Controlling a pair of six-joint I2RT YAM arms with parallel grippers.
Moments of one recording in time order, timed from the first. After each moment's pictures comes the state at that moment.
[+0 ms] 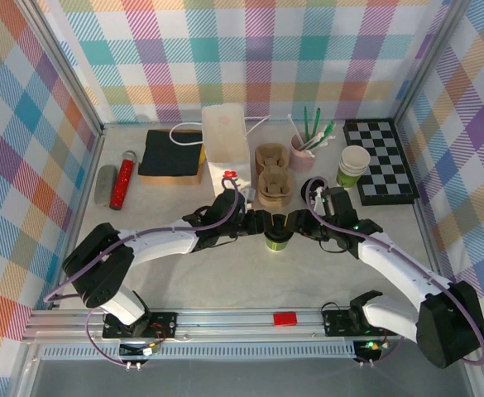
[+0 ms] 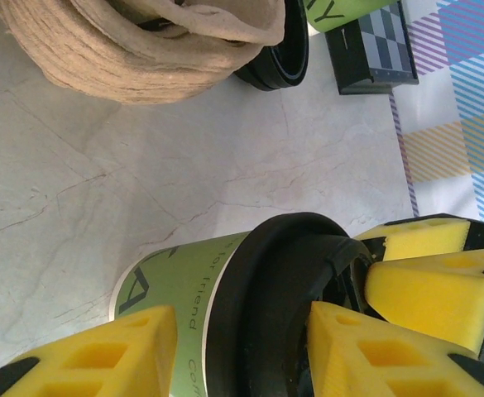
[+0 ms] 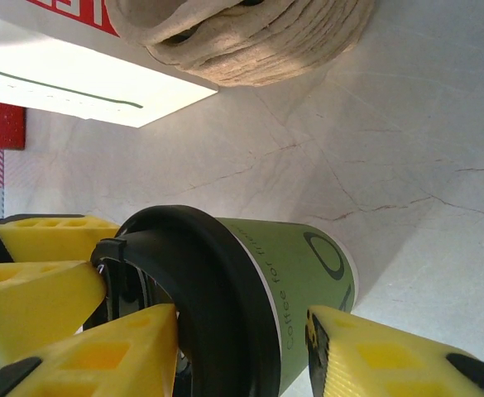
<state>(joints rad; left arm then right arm) -0.84 1.57 0.86 0.10 0.20 -0.87 0.44 1.10 0.62 -0.35 -0.36 0.69</state>
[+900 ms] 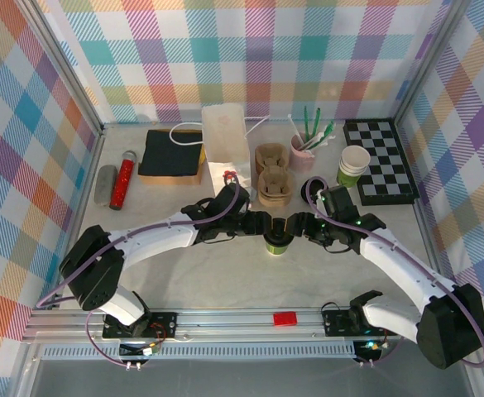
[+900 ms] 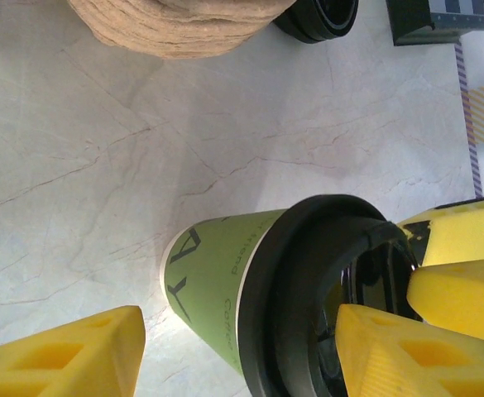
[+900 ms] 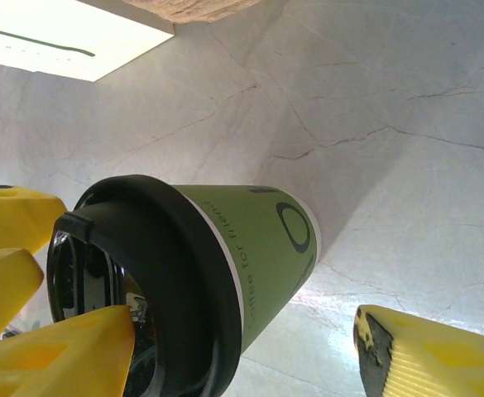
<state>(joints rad) -0.85 1.53 1.00 -0.25 0.18 -0.79 0.44 1.09 0.71 -0.58 -0.35 0.66</state>
